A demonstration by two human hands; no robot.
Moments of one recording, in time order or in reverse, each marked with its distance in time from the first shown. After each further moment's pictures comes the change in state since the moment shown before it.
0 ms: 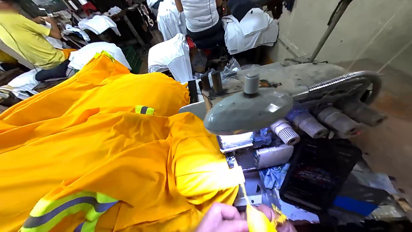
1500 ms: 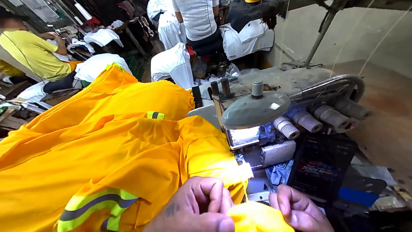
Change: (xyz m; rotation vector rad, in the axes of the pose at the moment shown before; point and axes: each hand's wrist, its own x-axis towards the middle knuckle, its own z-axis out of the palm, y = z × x) left_hand 0.052 -0.022 -0.067 -0.806 -0.487 -0.181; right_hand 0.023 -0.026 -0.034 -0.189 -0.243 -0.028
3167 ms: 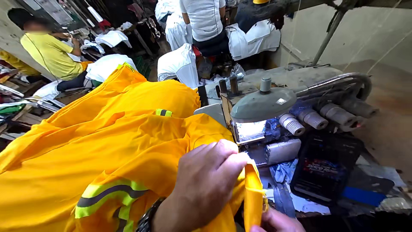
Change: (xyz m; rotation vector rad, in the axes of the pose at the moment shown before) left_hand 0.035 0.018 0.011 1.711 0.344 0.714; right_hand -0.016 0.018 0.071 -0.376 0.278 0.032
